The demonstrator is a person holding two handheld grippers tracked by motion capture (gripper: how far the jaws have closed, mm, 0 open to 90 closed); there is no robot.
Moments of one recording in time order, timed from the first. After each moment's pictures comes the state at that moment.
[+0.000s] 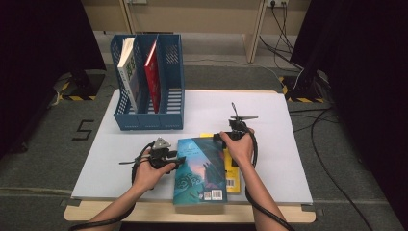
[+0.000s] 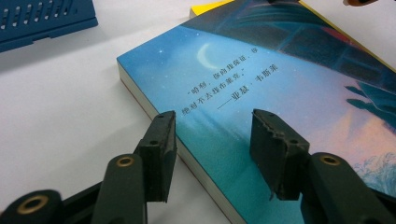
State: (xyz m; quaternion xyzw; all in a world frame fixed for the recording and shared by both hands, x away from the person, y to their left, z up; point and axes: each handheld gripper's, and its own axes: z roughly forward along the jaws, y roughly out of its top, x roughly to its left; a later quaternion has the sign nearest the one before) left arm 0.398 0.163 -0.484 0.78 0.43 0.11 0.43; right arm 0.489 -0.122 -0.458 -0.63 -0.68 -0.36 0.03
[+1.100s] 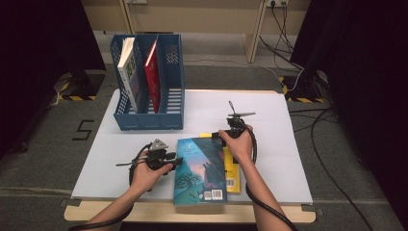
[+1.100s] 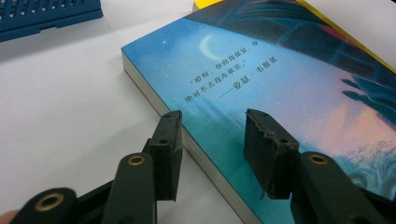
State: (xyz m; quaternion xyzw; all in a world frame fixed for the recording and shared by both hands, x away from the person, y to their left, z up) left arm 0.393 0.170 -0.484 0.78 0.44 0.10 0.43; right arm 0.501 -0.118 -0.460 -0.59 -0.72 -0.36 0.01
